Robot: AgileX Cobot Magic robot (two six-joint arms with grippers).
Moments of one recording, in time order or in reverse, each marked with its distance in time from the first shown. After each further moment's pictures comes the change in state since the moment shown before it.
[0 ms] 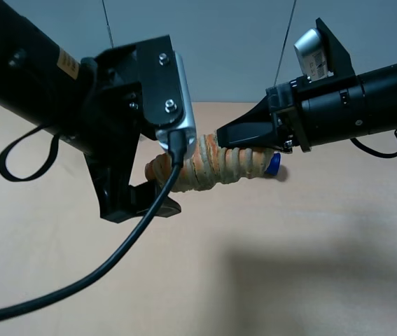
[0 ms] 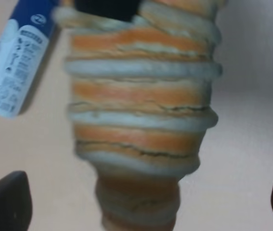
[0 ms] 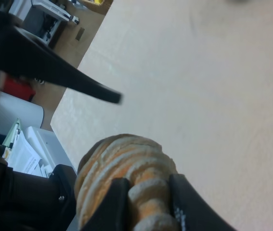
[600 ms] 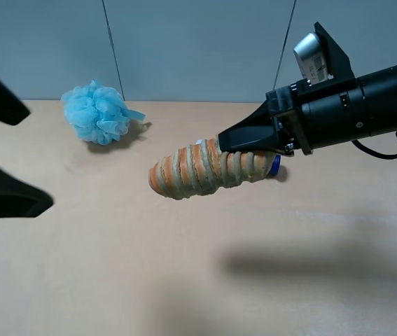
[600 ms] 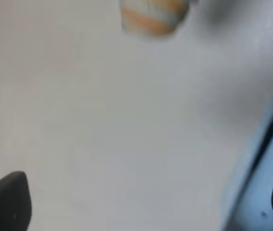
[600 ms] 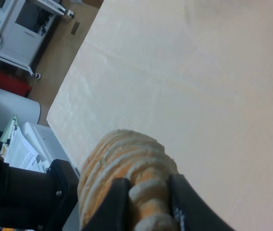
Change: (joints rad) left arm 0.001 -0.428 -0.014 0.211 0.486 -0.470; right arm 0.000 0.000 0.000 -0.026 0.000 0.029
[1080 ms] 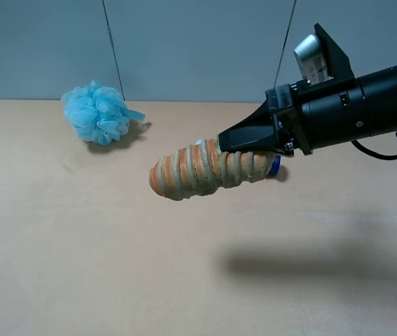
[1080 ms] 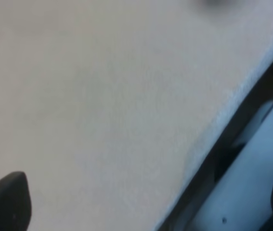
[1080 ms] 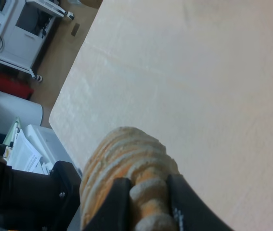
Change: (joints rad) left arm 0.000 -0.656 0.316 0.005 0.117 -0.241; right arm 0.000 0.000 0.000 -0.001 0.000 0.024
